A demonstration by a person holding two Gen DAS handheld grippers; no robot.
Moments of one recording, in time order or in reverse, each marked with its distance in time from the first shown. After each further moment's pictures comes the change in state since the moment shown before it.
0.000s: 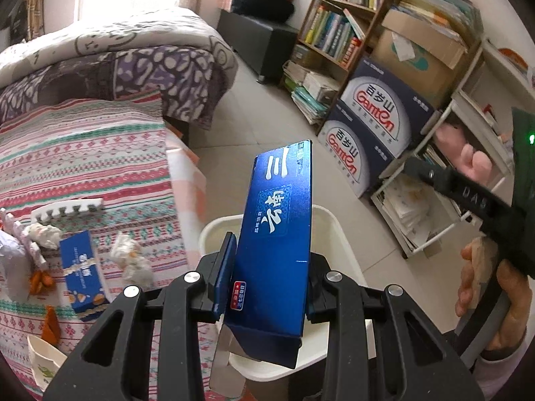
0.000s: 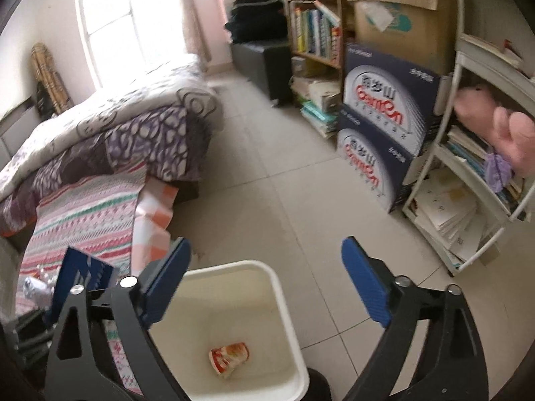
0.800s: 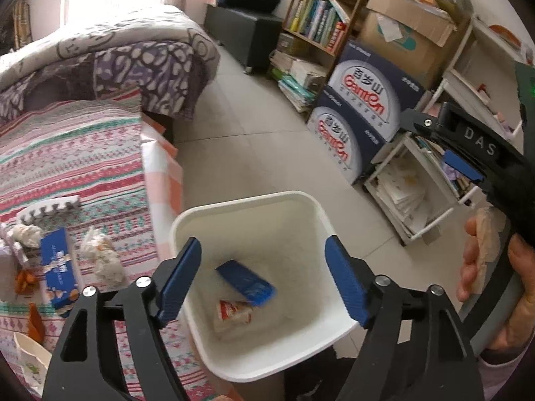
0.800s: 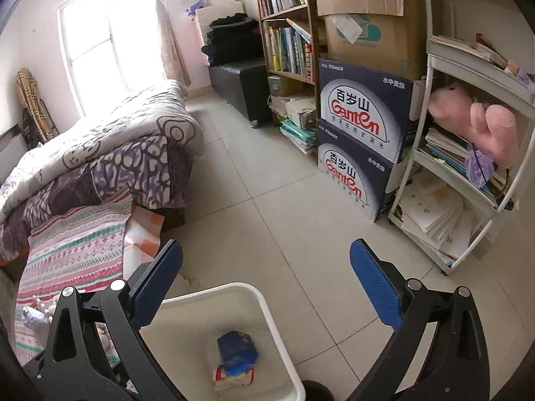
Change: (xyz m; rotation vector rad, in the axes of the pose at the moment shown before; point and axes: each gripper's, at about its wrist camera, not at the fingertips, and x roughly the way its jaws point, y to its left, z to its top) left arm 0.018 -0.026 -0.012 0.042 0.026 0.009; right arm -0.007 -0.002 0.002 0.057 -0.062 -0.040
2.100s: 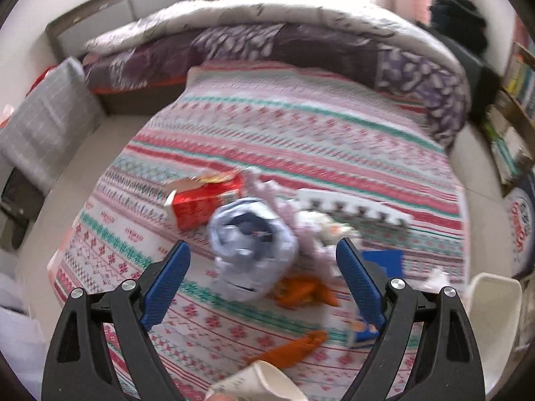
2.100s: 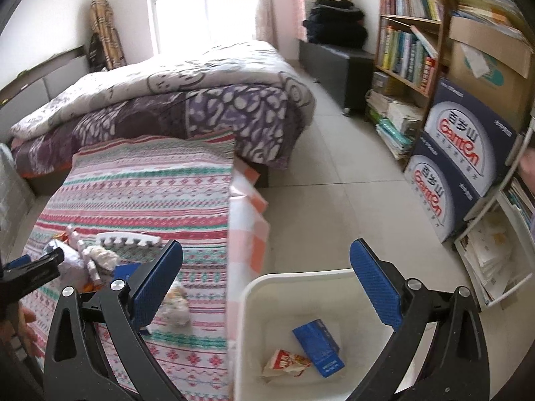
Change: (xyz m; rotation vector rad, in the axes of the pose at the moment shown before) left arm -0.074 0.269 -0.025 -0.466 0.021 0.703; right arm 0.005 0.189 -0.051 -0.320 0.097 0.208
